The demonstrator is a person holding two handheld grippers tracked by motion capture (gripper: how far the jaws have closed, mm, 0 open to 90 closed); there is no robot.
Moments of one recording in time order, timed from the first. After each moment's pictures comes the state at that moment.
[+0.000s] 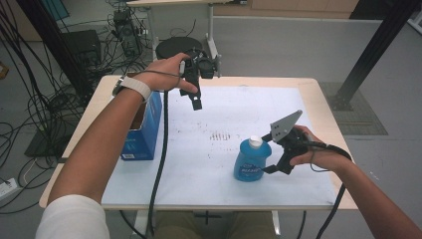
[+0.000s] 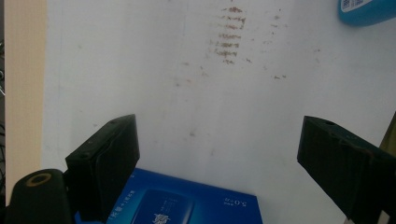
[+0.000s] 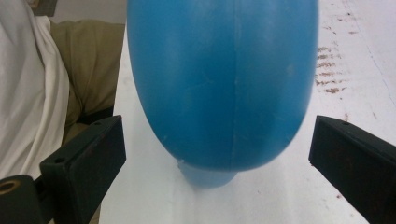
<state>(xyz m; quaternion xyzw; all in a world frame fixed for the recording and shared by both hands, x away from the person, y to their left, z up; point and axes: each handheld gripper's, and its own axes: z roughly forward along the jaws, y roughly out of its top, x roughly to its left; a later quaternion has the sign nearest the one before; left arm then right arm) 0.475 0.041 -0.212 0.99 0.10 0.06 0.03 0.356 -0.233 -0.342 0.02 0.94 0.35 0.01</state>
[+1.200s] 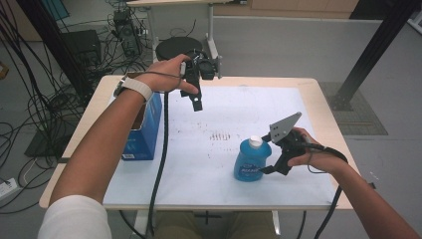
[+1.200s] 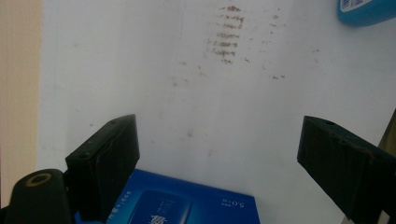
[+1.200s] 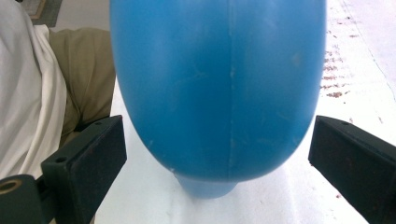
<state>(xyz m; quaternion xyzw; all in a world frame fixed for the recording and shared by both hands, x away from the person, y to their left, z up) 0.475 0.039 -0.215 0.99 0.10 0.05 0.03 0.357 -0.232 -0.350 0.03 0.93 0.37 0.01</state>
